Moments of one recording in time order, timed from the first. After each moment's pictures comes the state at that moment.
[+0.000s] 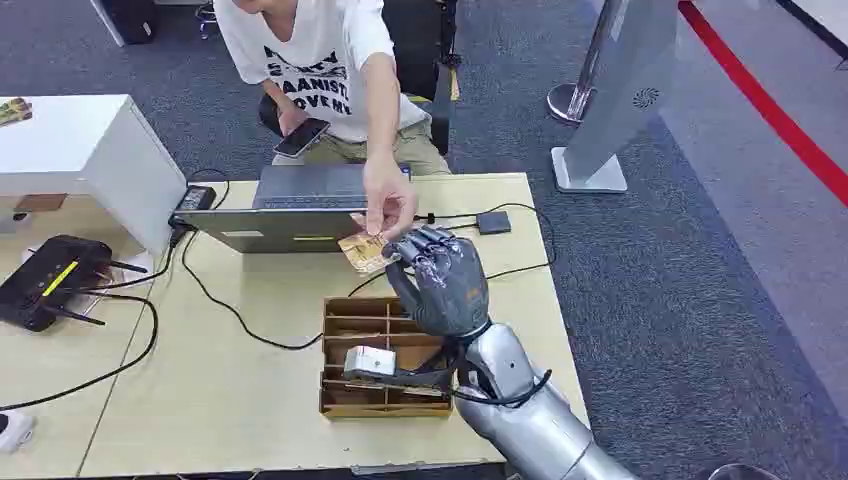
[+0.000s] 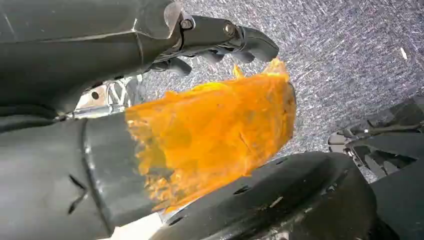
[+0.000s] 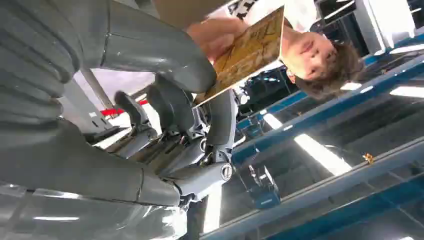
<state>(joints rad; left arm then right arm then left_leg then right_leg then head) -0.12 0.00 -1.53 -0.16 0.95 0.16 0.14 -0.39 0.11 0.69 -1.33 1.09 -0.65 -0.14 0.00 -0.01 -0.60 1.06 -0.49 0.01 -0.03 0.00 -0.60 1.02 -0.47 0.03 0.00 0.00</state>
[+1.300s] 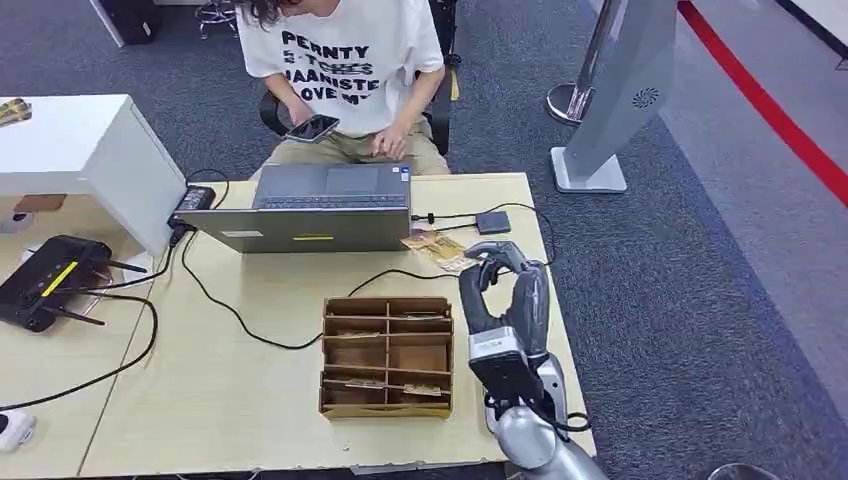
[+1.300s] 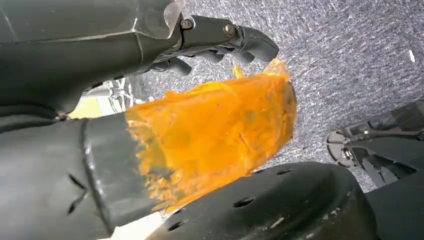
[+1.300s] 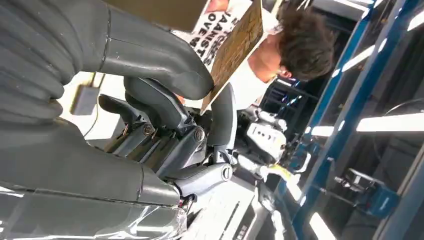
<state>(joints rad) -0.12 0.00 -1.53 -0.16 1.03 0.17 0.14 -0.15 0.09 0.54 -1.62 0.41 -0.57 -0.35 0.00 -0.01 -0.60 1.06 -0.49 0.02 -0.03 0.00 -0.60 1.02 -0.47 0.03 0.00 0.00</state>
